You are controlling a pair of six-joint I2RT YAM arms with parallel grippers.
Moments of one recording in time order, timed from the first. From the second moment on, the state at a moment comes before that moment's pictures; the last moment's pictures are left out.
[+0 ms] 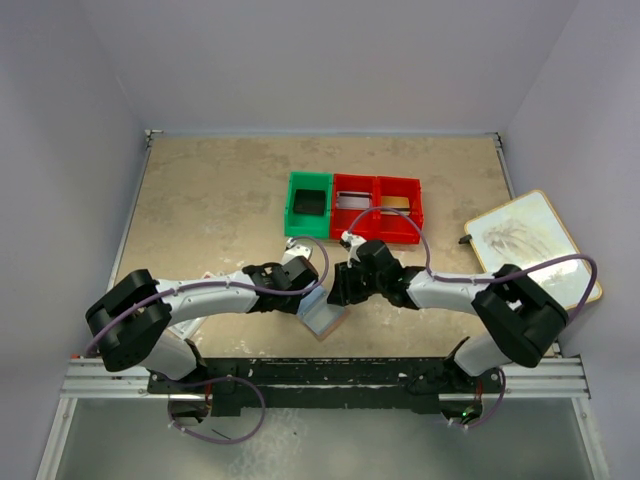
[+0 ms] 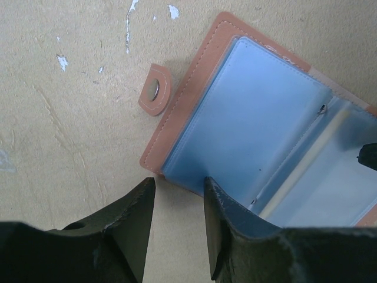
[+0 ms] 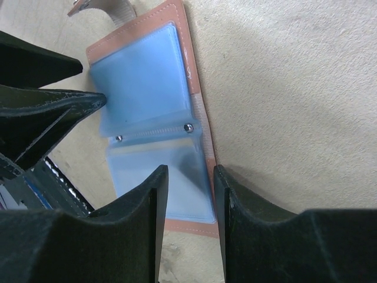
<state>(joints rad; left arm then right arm) -0.97 1.46 0.74 -0.44 -0.36 -0.61 0.77 1.49 0.58 0.13 -0.26 0.53</state>
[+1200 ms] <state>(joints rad) -0.98 1.46 0.75 -0.44 -0.37 -0.61 0.78 1.50 0.58 0.18 -0.29 0.54</state>
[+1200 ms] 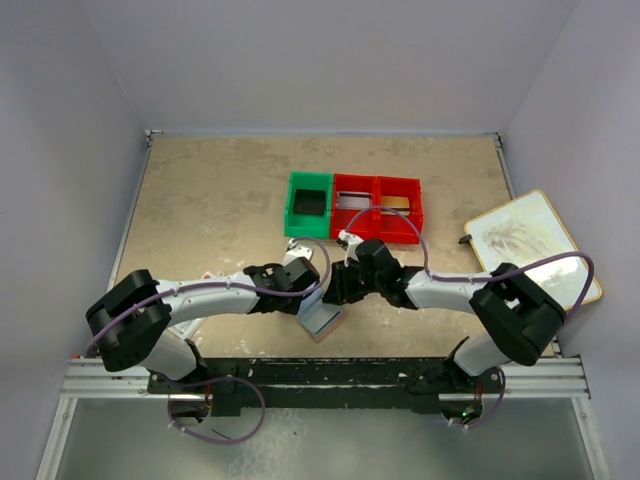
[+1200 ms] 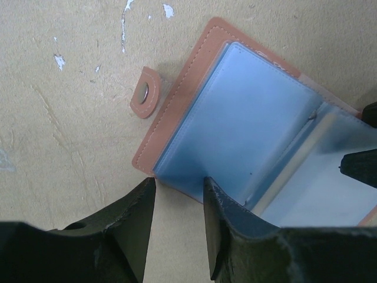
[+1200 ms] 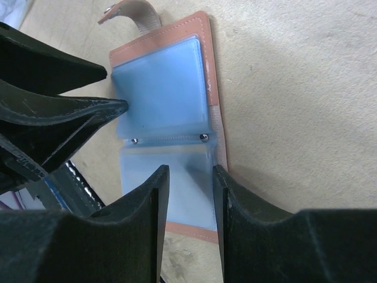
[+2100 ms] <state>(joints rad) -0.99 1.46 0.76 -0.45 -0.39 -0.63 0.78 1.55 0.52 0.52 -0.42 0.74</state>
